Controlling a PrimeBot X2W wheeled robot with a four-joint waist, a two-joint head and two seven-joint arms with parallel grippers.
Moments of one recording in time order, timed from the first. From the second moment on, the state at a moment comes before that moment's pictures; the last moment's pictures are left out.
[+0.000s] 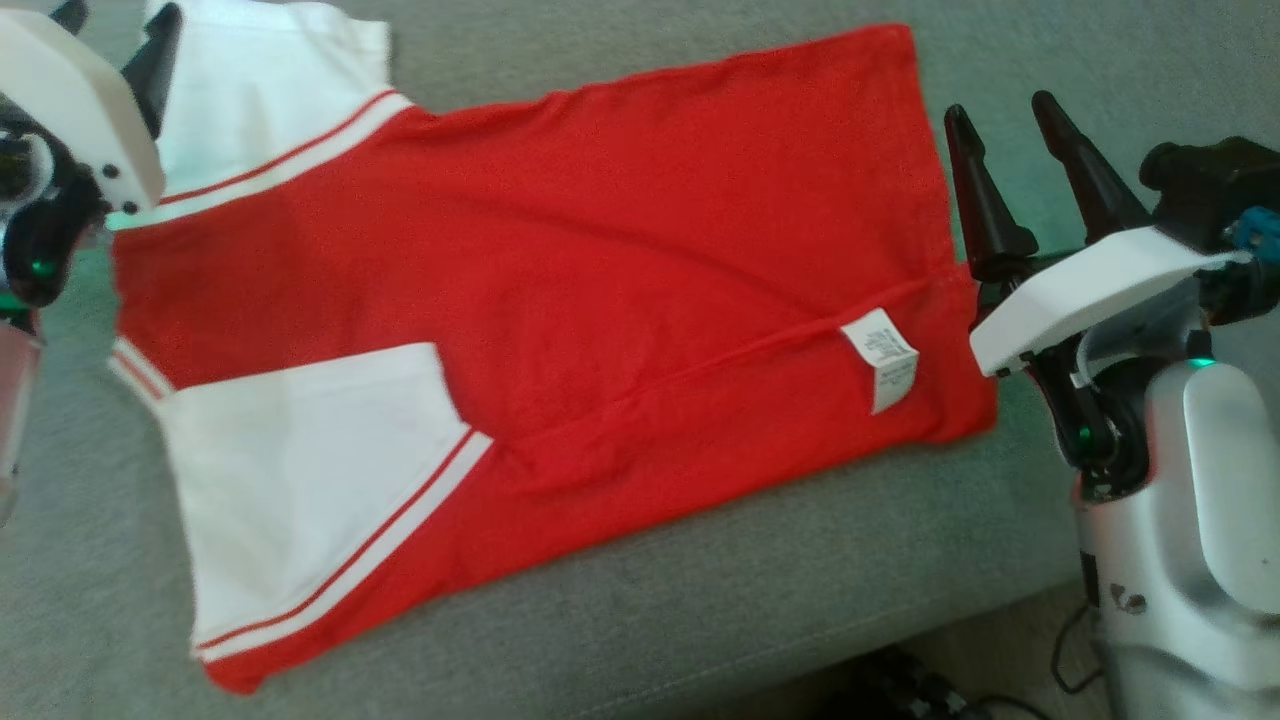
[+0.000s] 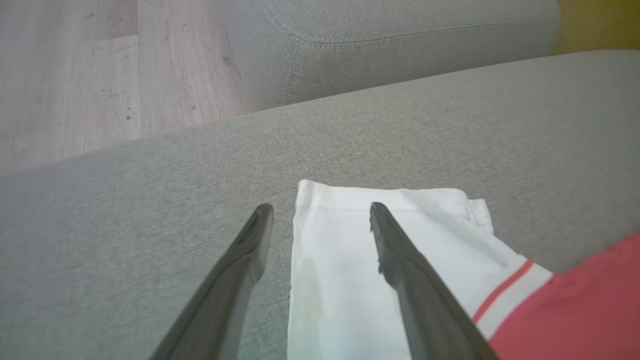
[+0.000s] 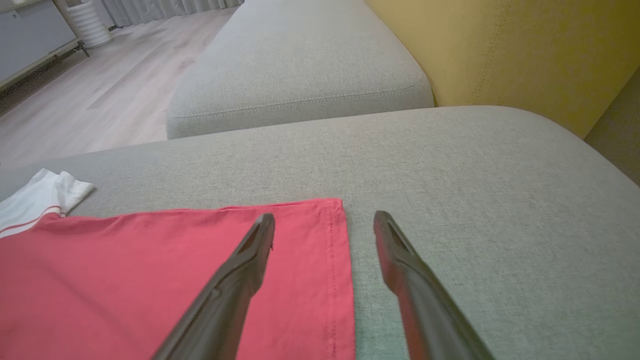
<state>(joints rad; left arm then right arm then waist) -0.90 0.54 -0.39 0.41 -0.68 -0.03 0.62 -0.42 -0.06 0.06 0.04 0.24 0.12 0.29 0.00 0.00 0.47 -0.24</state>
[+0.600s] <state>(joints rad) -0.96 0.55 -0.46 0.54 -0.62 -0.06 0.63 -0.46 -0.07 0.10 0.05 0.26 0.12 0.27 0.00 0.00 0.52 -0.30</state>
